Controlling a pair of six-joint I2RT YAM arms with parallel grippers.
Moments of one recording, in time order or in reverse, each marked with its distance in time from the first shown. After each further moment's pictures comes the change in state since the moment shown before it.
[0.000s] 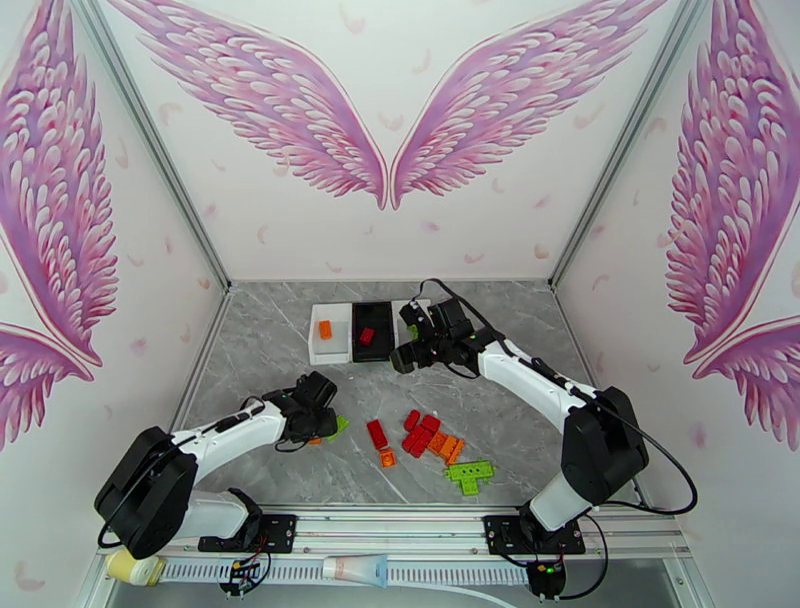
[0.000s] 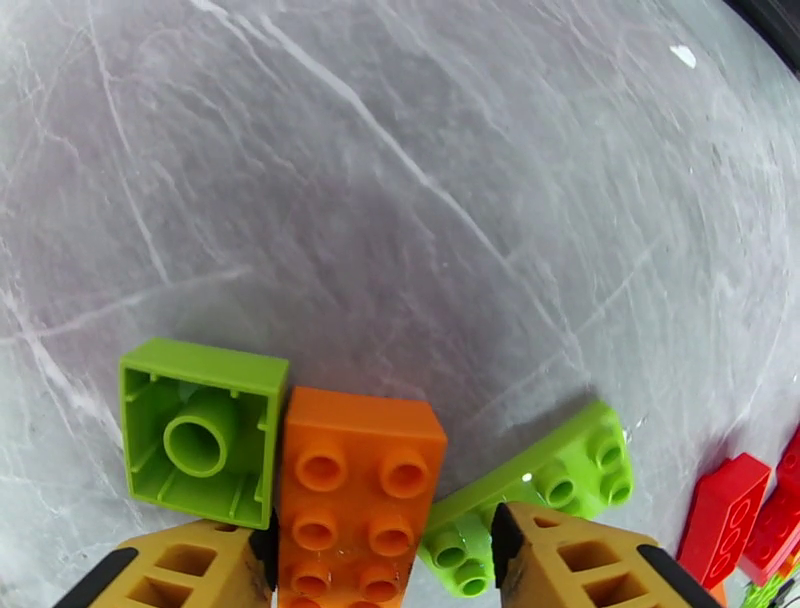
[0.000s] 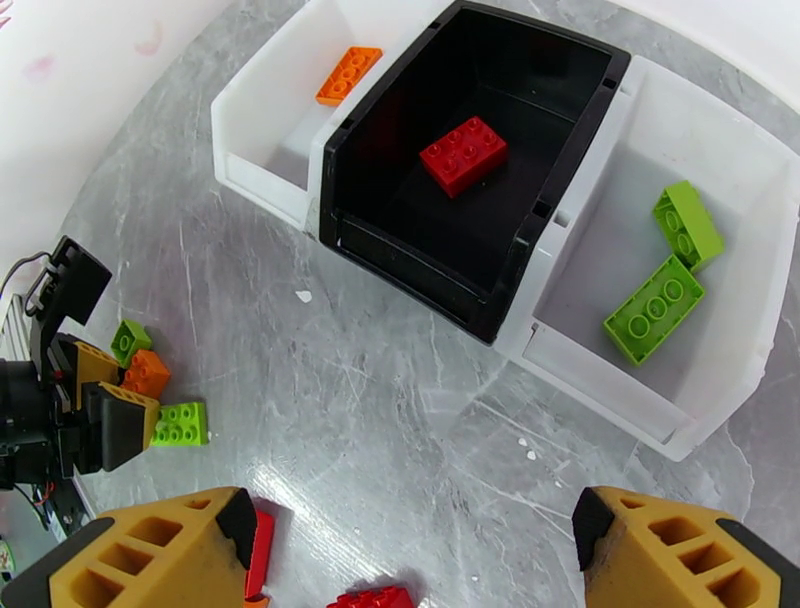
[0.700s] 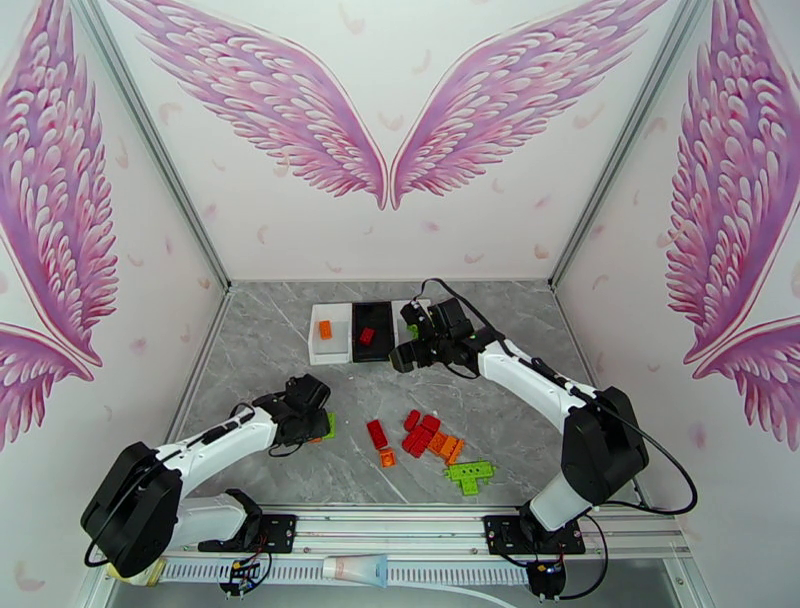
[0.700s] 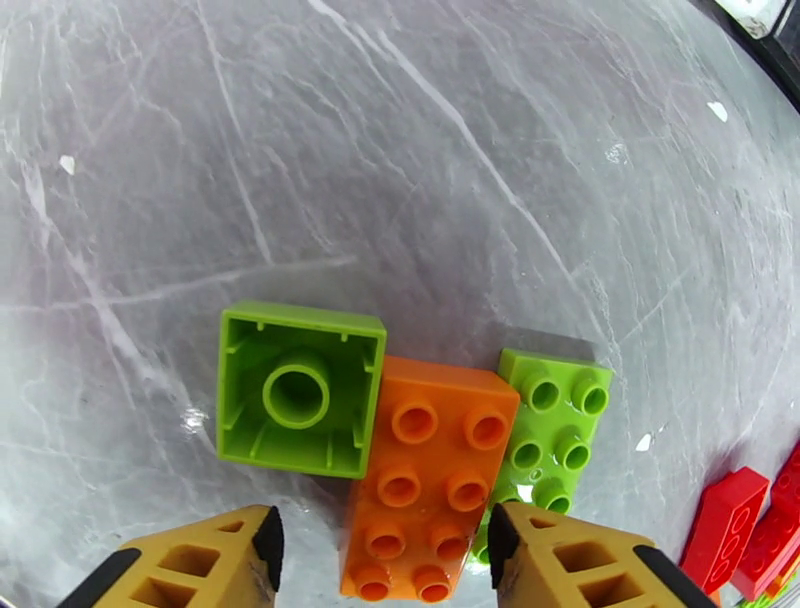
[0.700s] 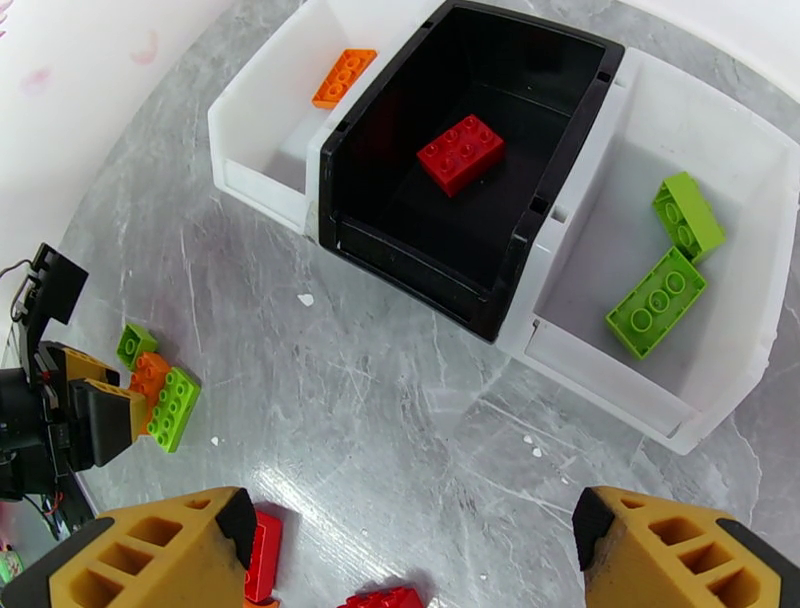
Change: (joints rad) left arm 0.006 -0.095 -0.031 -0.059 -0.052 -0.062; right arm 0.002 0.000 -0.003 0.005 0.000 0.026
